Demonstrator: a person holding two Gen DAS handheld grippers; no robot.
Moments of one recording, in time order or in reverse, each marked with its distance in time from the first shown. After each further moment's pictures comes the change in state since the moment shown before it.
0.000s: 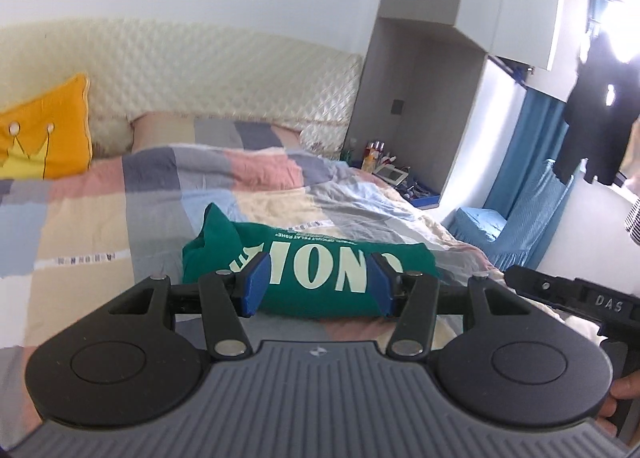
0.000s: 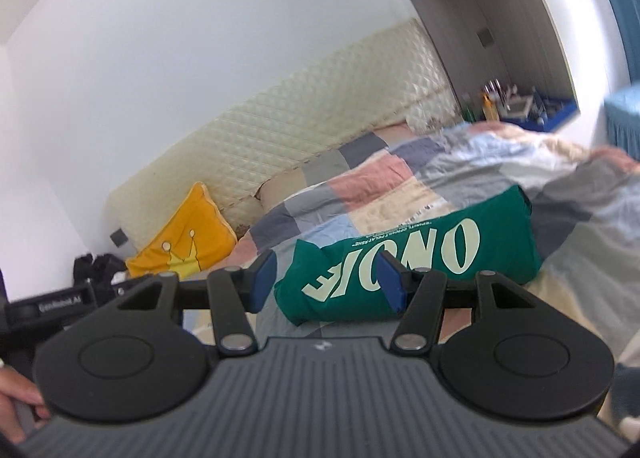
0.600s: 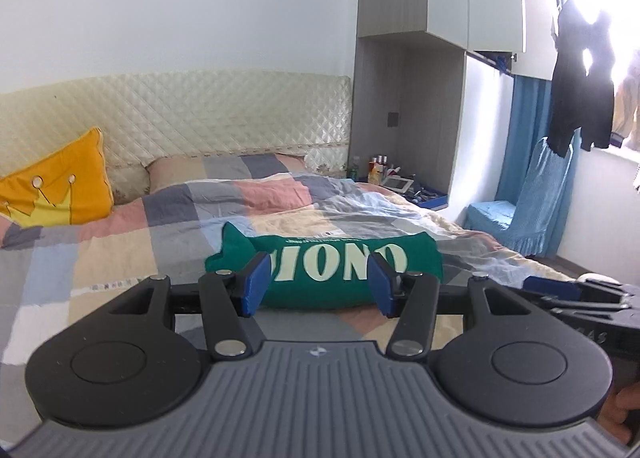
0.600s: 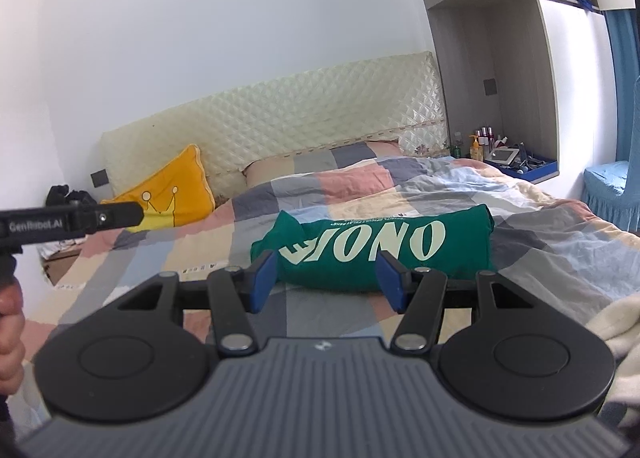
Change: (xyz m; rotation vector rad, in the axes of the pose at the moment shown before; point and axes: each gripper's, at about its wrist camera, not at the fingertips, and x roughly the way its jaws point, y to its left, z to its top) left arm -0.084 -0.044 -0.067 0.143 -0.089 0.058; right arm -0.055 0.026 -0.066 -0.229 -0.027 -0.085
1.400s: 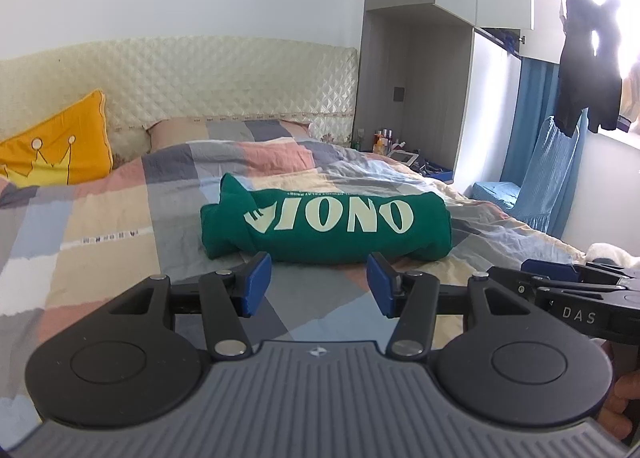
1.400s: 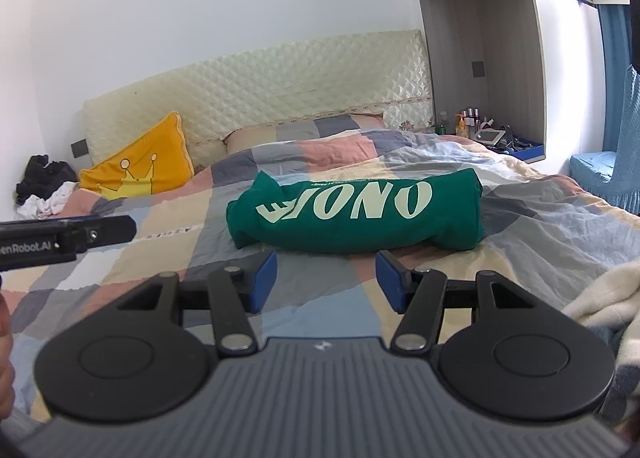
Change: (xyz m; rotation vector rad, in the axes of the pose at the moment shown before) left arm 0.025 0.000 -0.076 -0.029 0.061 0.013; right arm 0.041 -0.004 -0.049 -0.025 0.052 -0.063
